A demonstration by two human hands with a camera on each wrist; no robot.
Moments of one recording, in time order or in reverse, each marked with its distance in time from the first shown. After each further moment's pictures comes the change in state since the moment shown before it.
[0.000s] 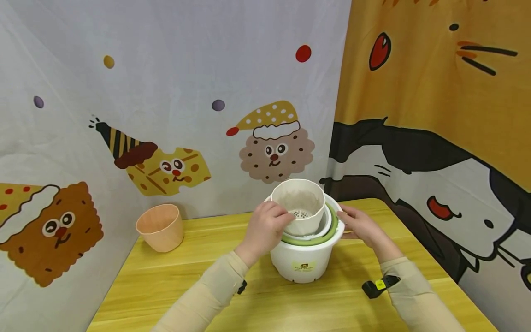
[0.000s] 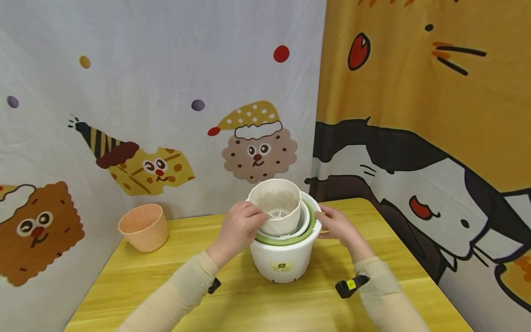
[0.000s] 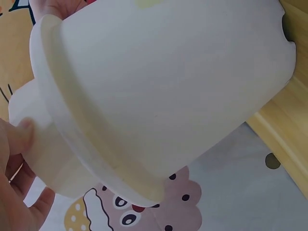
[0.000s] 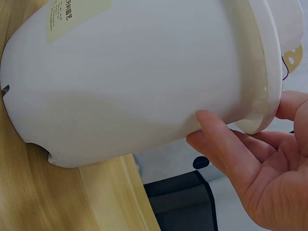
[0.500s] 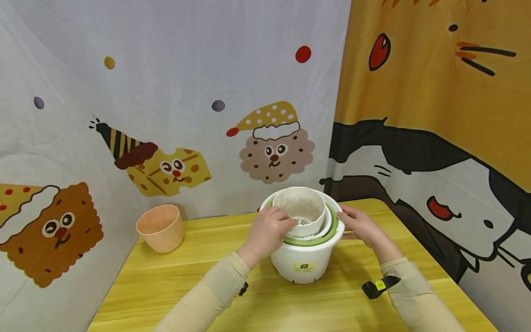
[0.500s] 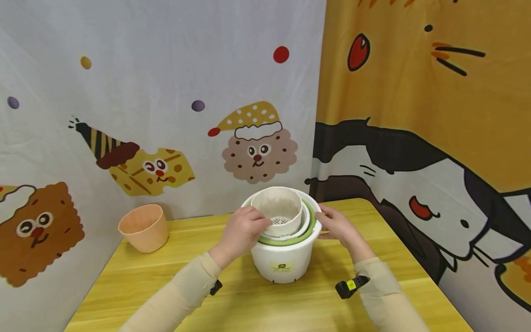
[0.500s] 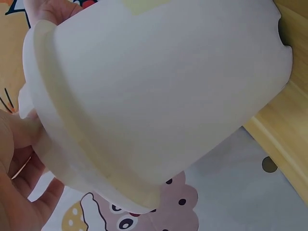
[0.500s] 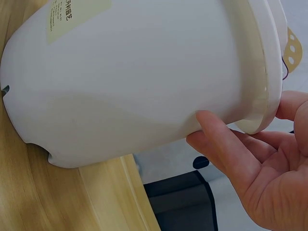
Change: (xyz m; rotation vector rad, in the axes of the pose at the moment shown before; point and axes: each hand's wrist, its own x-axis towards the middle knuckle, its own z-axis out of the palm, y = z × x) left_hand -0.004 0.004 0.006 -0.027 -0.082 0.006; right_hand -0.001 0.000 0.002 0.000 0.008 0.000
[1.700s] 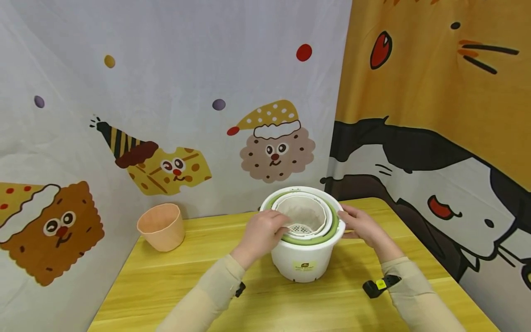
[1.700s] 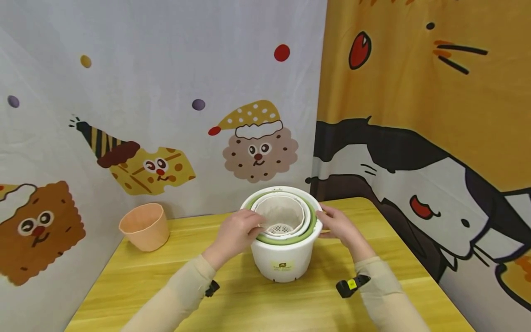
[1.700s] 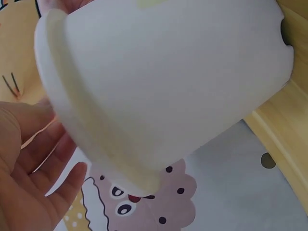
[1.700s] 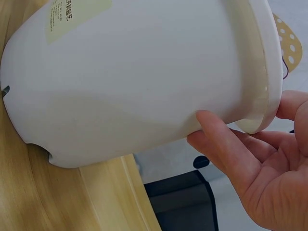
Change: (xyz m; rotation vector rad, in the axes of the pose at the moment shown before) left_hand -0.009 0.000 -0.012 -0.067 -0.149 -0.171; right_hand 0.000 0.000 -0.002 0.011 0.002 0.006
